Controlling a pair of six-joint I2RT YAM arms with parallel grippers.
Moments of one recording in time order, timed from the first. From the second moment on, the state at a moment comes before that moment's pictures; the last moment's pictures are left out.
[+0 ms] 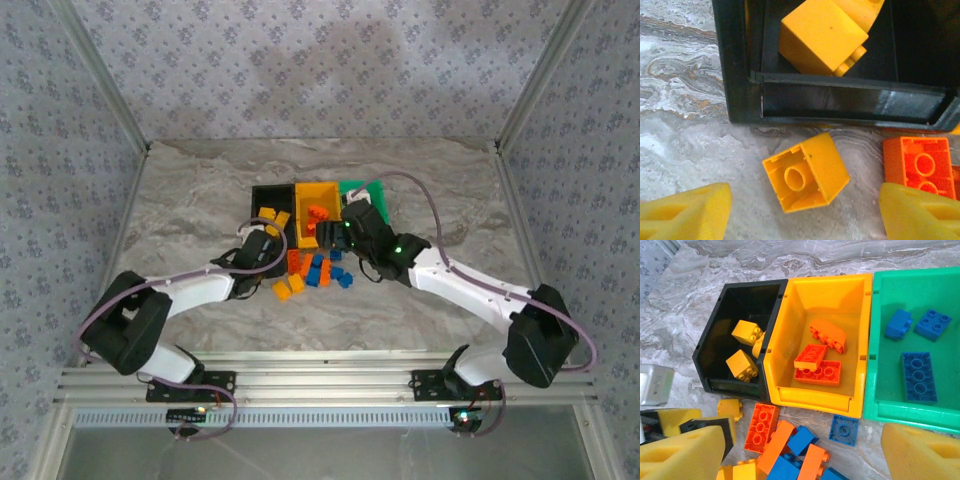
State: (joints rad) left arm -0.62 1.48 0.64 -0.07 -0.29 -0.65; right arm 0.81 1.37 1.02 -0.27 0.25 0.53
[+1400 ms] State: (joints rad) left arm -0.62 1.29 0.79 -0.25 -0.32 -0.70; right arm 0.84 1.22 0.89 -0.27 0.30 0.58
